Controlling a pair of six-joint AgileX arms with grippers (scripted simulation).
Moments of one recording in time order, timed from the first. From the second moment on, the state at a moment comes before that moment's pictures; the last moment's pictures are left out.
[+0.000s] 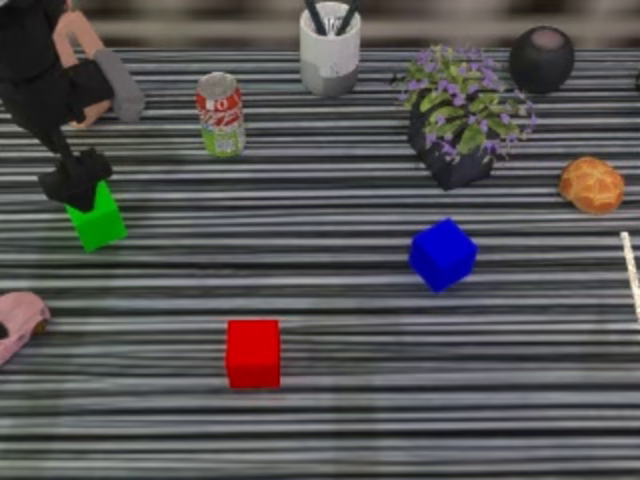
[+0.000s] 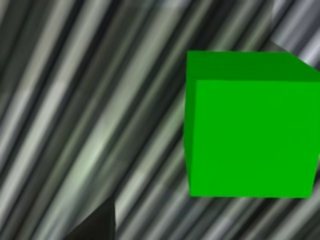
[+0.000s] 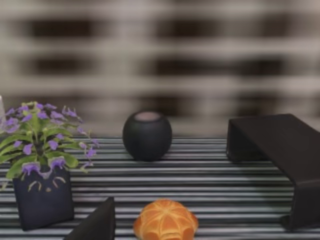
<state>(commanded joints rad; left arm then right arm) -0.06 2.31 1.99 -1.24 0.00 1.01 0.00 0.00 0.00 0.00 0.00 0.00</state>
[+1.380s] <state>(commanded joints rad) -0.06 2.41 1.79 -0.95 0.01 1.01 0.00 0.00 0.00 0.00 0.00 0.00</state>
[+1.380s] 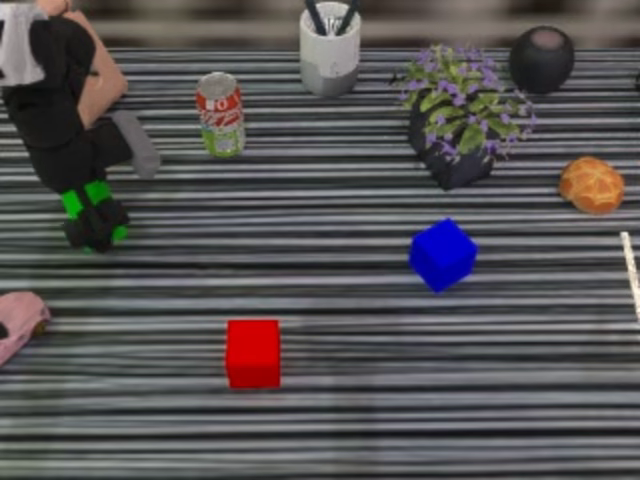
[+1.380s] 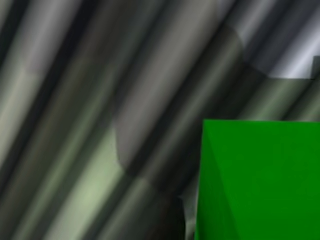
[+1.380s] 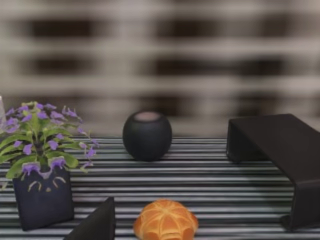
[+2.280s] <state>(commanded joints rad) -0.06 2.38 1.80 -0.99 0.02 1.00 0.00 0.00 0.00 0.00 0.00 0.00</state>
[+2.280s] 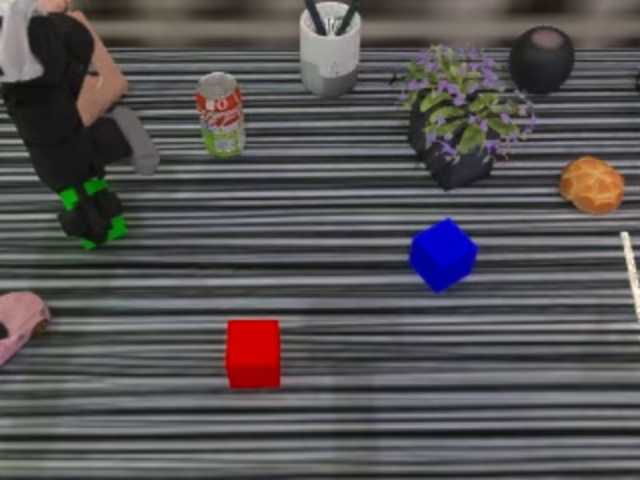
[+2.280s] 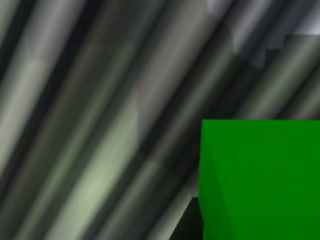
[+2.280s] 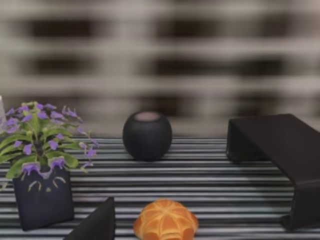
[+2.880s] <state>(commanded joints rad) -0.04 2.31 1.94 -1.20 0.02 1.00 0.00 0.00 0.00 0.00 0.00 0.00</state>
